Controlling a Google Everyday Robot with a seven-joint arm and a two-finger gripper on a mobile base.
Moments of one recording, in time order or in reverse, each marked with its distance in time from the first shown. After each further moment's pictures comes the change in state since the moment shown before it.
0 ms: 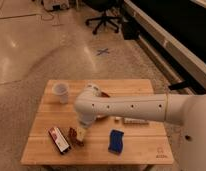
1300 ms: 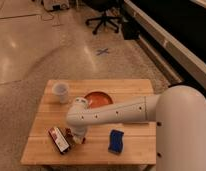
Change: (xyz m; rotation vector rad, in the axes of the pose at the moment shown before) arm -0.011 0.022 0.066 -0.004 0.060 -0.087
